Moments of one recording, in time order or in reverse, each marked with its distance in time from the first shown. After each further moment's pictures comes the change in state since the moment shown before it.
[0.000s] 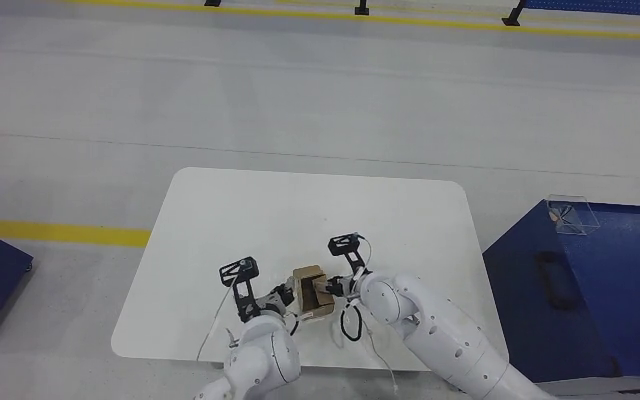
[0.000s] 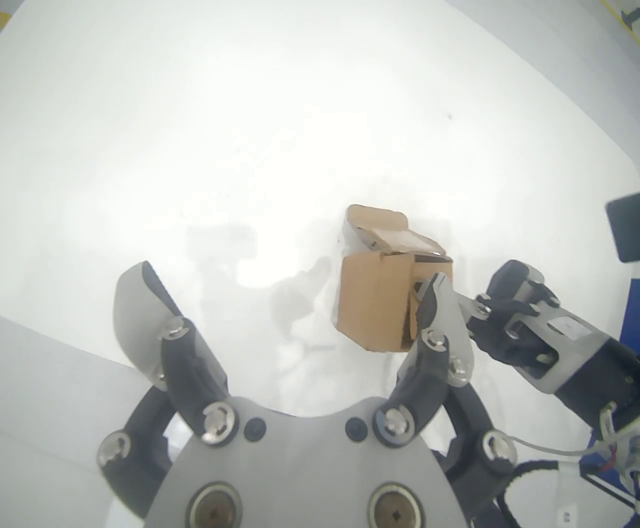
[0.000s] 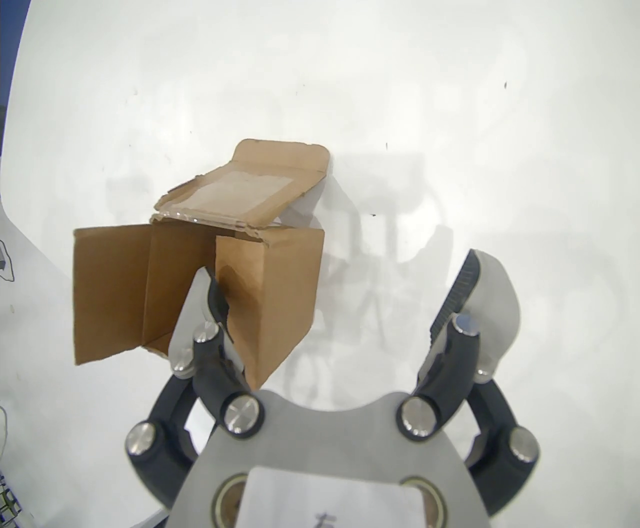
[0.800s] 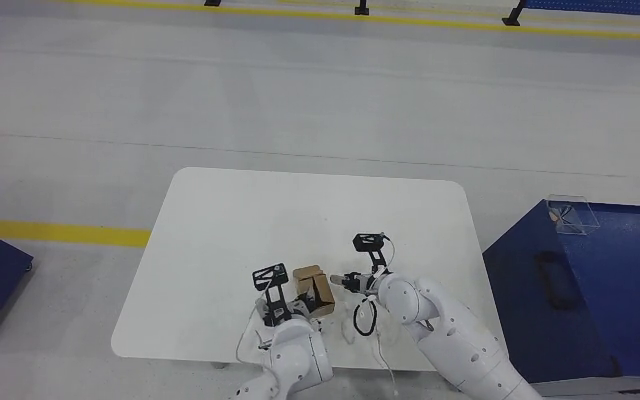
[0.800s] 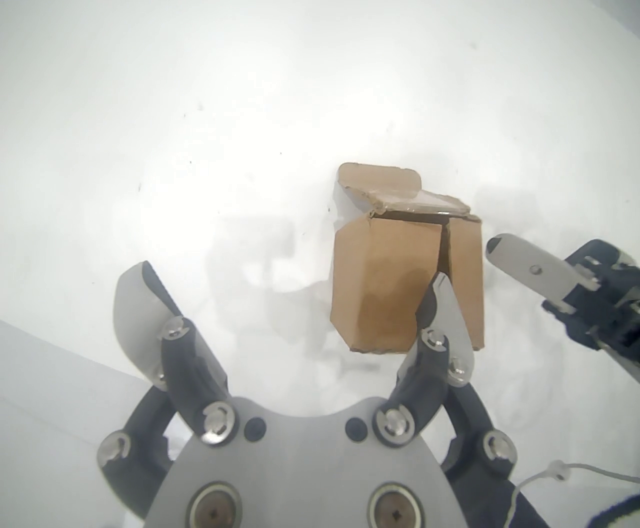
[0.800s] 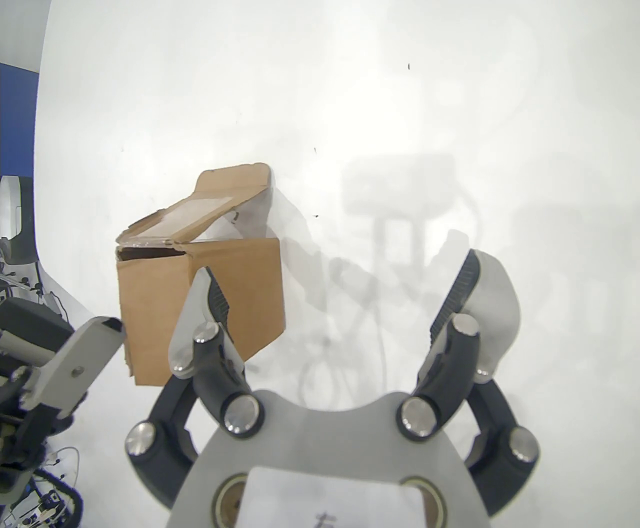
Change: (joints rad) left arm -0.021 -0.143 0.044 0.154 0.108 -0.008 -0.007; right arm -0.112 0.016 0.157 0.005 0.056 0.000 -0.039
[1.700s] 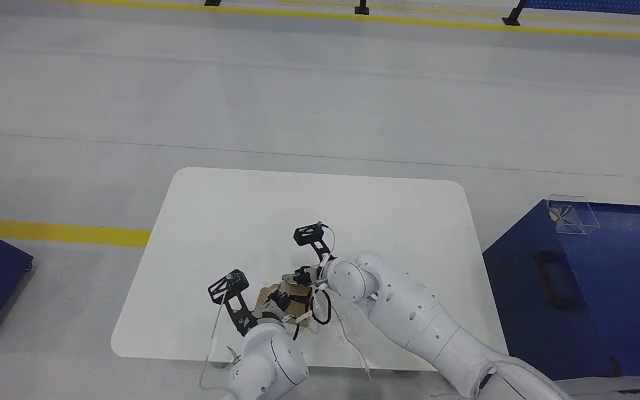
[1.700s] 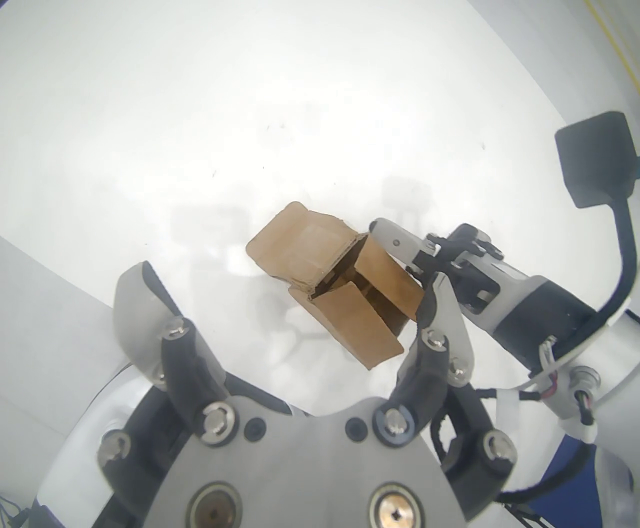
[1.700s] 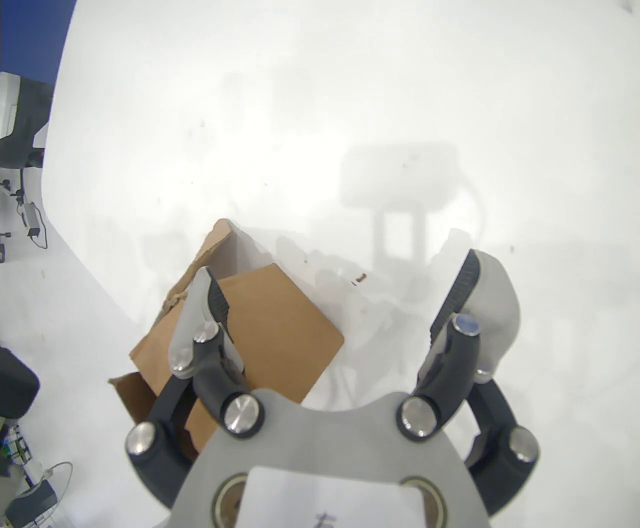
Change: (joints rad) left arm 0.176 -0.076 -0.185 -0.205 0.017 0.008 0.027; right arm 0.341 -0.247 -0.326 0.422 0.097 -0.188 -0.064
